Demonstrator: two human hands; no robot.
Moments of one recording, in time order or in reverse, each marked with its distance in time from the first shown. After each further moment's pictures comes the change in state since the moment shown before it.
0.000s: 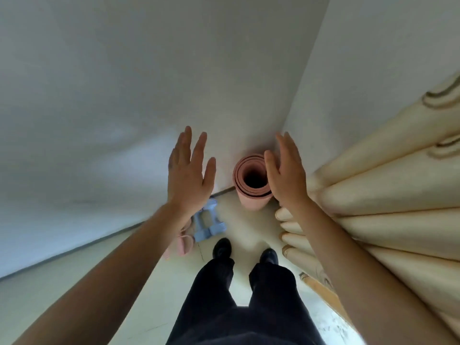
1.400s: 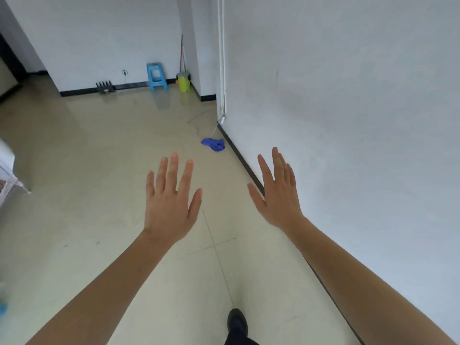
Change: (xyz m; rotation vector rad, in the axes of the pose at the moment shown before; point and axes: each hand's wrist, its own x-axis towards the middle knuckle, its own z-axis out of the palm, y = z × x) left_hand -0.899 -0.373 -0.530 0.861 0.674 -1.301; right_hand -0.759 -0.650 0.529 0.135 -0.663 -1.790
